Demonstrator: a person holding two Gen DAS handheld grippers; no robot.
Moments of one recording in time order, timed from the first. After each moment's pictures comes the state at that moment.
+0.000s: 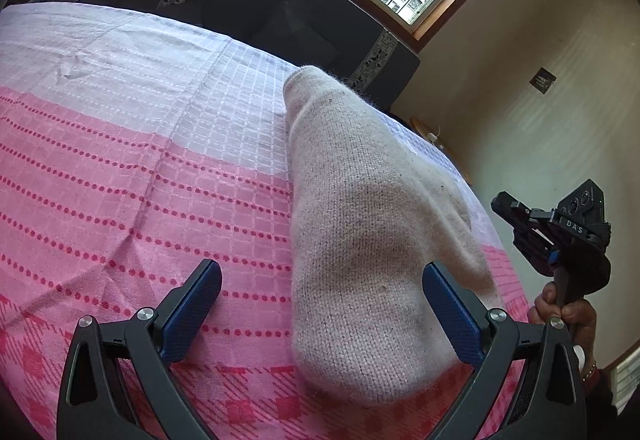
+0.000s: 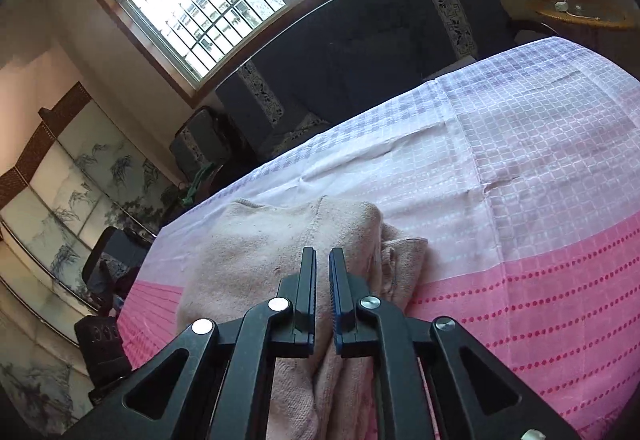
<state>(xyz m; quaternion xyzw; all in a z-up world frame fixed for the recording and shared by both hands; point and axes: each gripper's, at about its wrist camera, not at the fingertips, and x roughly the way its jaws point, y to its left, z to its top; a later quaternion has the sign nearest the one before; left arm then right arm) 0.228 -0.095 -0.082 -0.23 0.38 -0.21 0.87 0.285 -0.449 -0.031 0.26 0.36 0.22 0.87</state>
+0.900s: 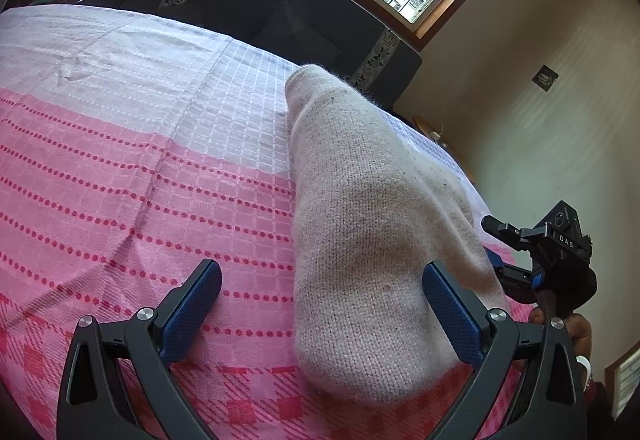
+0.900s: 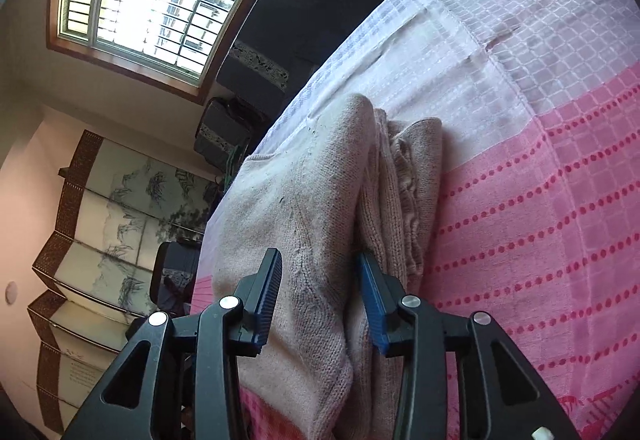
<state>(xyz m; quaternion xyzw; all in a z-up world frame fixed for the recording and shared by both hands) 0.229 -0.097 -0.082 -0.23 0.38 -0.20 0.87 0.285 -0.452 -0.087 0.39 0.43 0.23 0.78</state>
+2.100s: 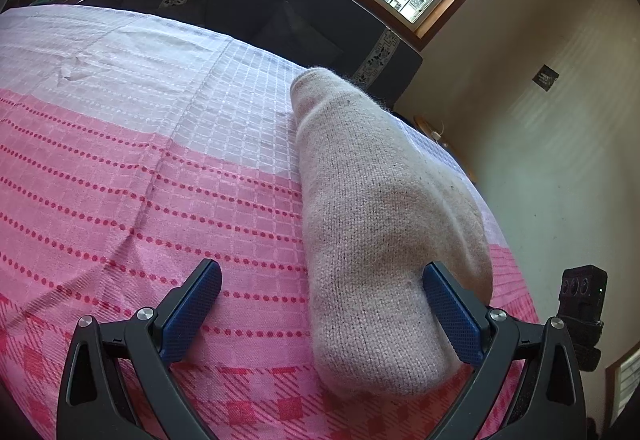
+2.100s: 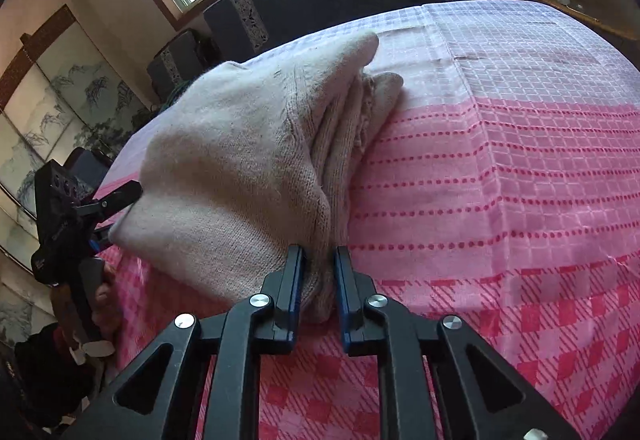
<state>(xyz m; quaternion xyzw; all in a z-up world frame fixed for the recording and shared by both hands) 0.231 -0.092 -0.084 -0.23 0.38 -0.20 0.87 0.202 -0.424 -0.084 0.15 0.44 0.17 0.87</state>
